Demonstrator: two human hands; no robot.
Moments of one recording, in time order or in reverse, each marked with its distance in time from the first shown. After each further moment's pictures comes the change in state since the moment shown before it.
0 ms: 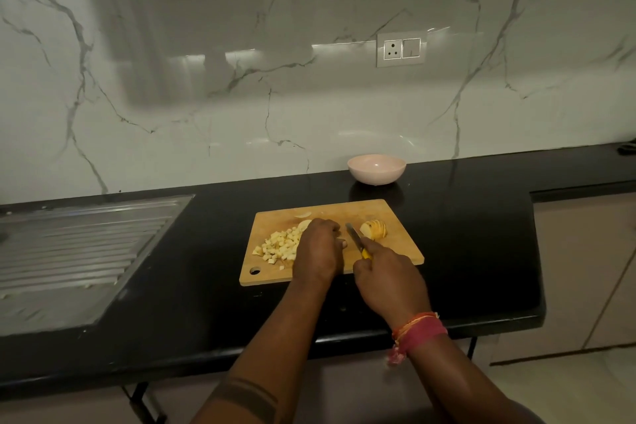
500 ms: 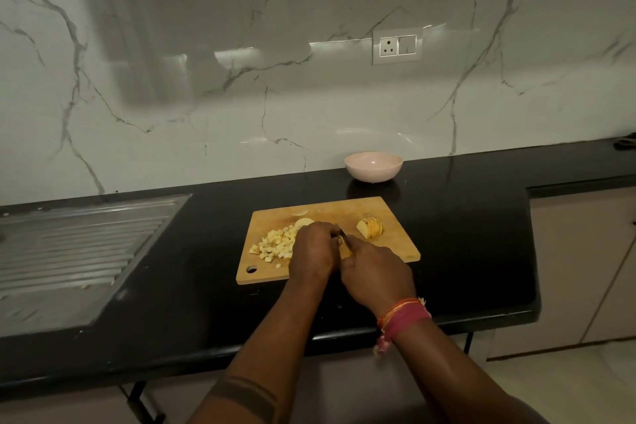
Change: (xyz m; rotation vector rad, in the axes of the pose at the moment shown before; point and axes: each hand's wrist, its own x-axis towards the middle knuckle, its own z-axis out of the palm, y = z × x) left_hand -0.005 0.001 -0.002 -0.025 0.006 -0.009; right_hand 0.009 -0.006 0.010 -0.112 -0.019 -0.087
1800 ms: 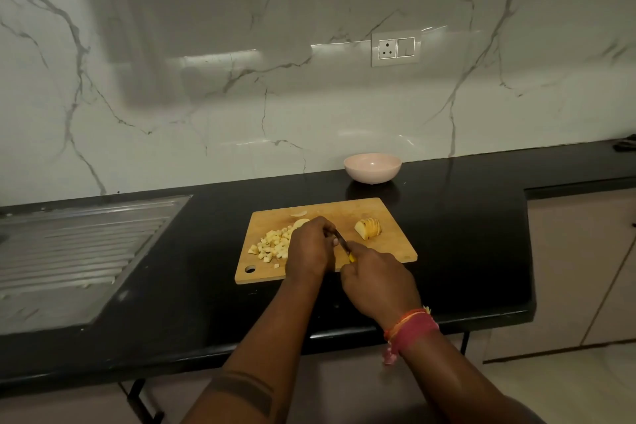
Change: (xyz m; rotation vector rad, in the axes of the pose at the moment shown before) left_hand 0.002 0.000 0.000 -0.136 0.003 -0.136; right_hand -0.017 0.004 -0.012 0.058 -0.001 -0.043
